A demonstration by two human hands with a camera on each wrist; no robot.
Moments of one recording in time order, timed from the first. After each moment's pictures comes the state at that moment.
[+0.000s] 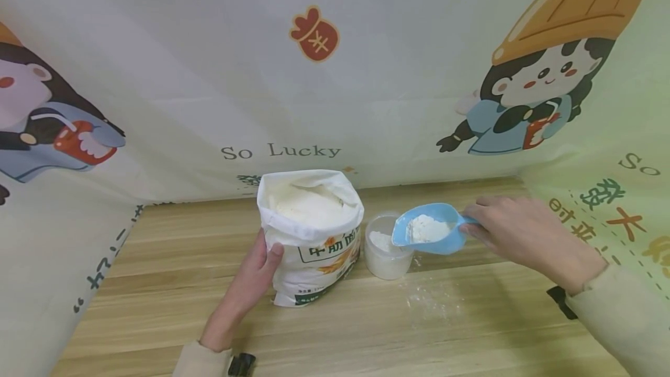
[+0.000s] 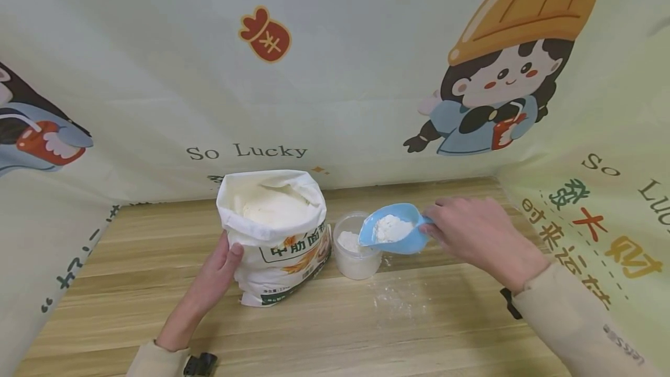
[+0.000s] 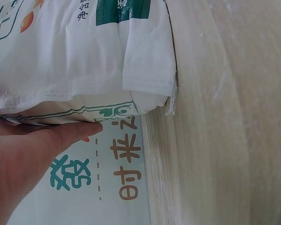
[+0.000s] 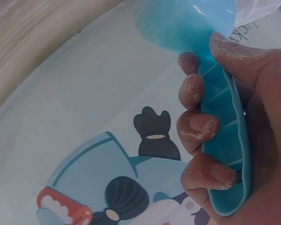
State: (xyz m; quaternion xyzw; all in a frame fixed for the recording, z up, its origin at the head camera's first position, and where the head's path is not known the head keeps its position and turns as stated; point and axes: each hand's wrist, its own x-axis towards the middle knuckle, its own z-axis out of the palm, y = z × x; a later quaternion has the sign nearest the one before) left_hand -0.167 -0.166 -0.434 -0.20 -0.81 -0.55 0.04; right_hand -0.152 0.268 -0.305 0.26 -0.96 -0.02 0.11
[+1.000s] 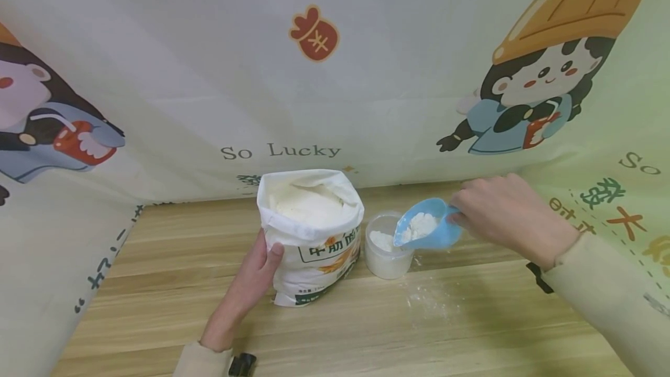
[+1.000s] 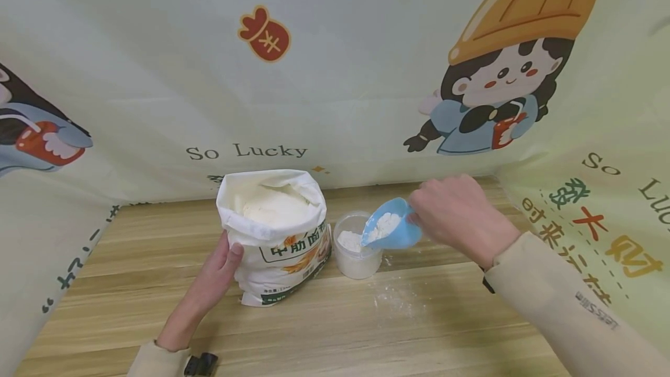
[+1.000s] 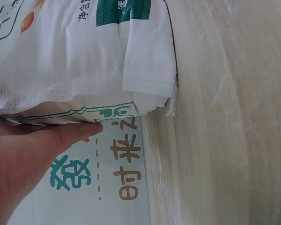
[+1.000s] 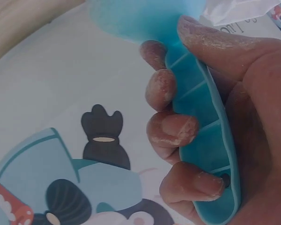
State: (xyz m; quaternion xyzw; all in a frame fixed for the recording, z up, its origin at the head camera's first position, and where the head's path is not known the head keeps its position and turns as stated) left_hand -0.167 -0.164 -0.434 -0.20 -0.82 -0.54 0.06; right_hand -0.163 0.237 -0.272 0.26 -0.96 -0.08 0.09
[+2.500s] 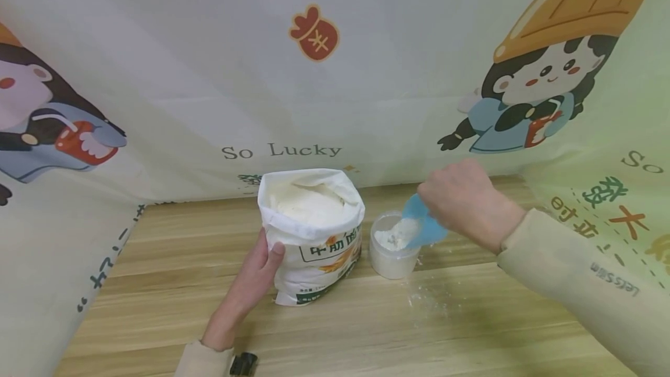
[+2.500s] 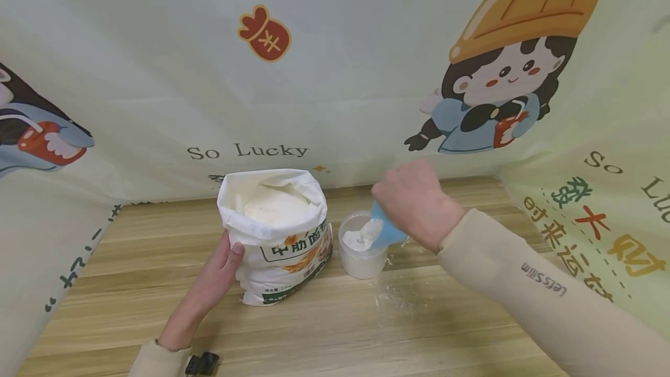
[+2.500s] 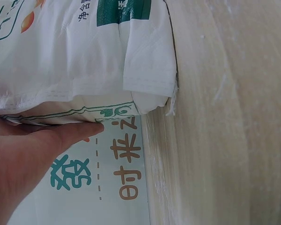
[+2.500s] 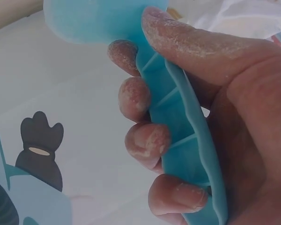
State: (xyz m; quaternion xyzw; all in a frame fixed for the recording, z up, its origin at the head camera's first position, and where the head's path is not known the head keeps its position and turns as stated) left_hand -0.165 -0.165 -0.433 -0.19 -0.82 -0.53 0.05; right_hand -0.176 0.184 -0.255 0.27 -0.94 -0.19 0.08
